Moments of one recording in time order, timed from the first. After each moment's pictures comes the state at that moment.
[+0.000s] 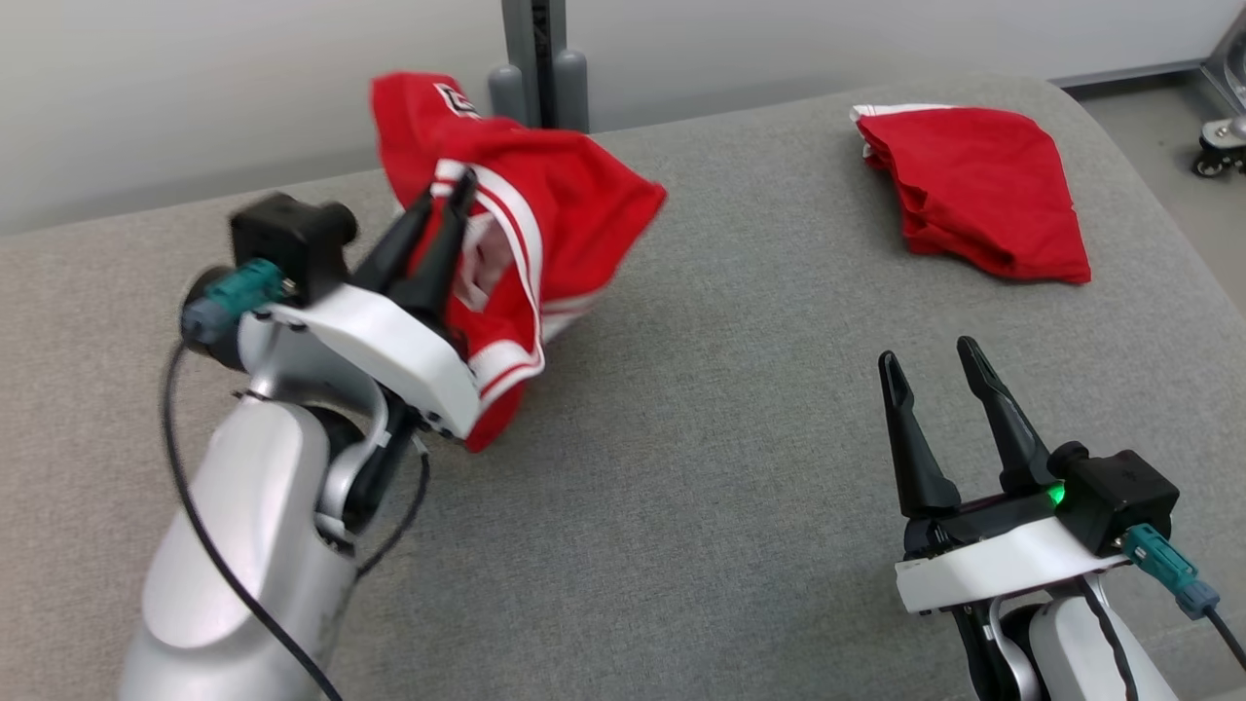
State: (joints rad) left arm -0.55 0.16 -0.28 0.17 -0.43 -0.07 0.13; right arm -0.20 -0.06 0.22 0.13 0.27 0.13 -0.26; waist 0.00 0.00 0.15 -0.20
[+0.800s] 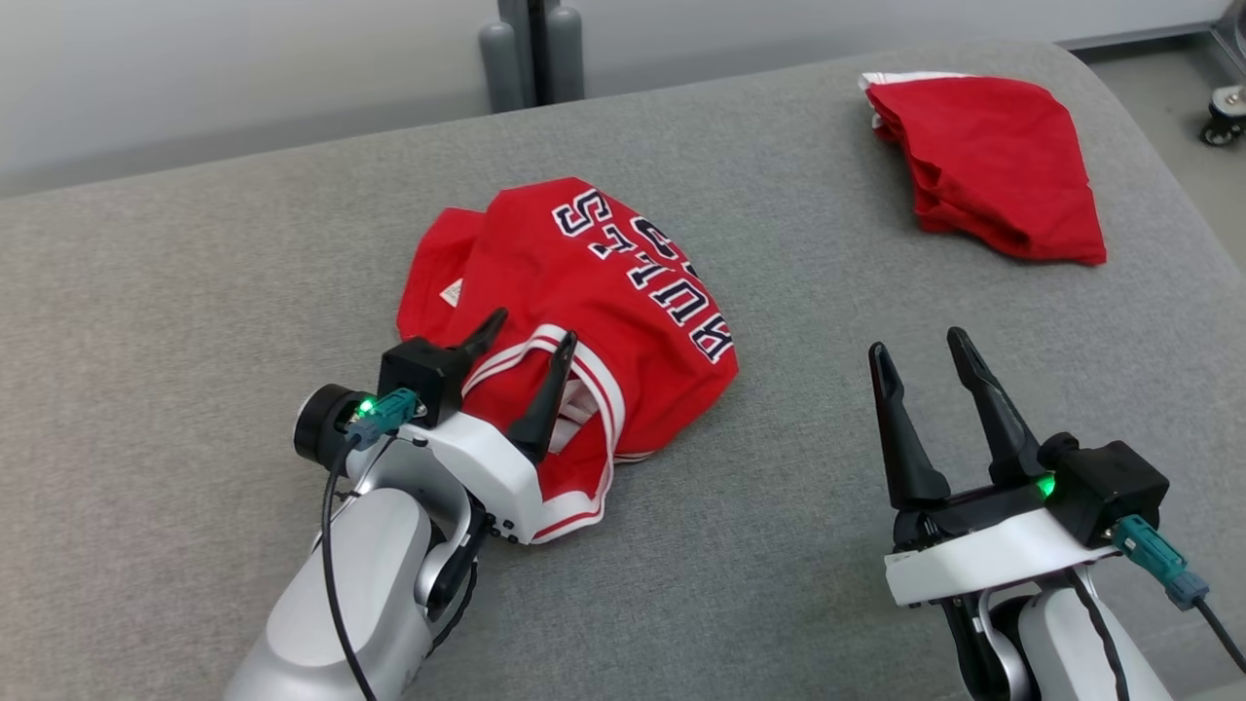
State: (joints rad) left arm -0.52 0.08 -0.46 0.56 -0.35 -0.10 -0.12; right arm -0.22 -0.05 0.22 0.13 0.27 0.13 -0.26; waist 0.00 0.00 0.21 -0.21
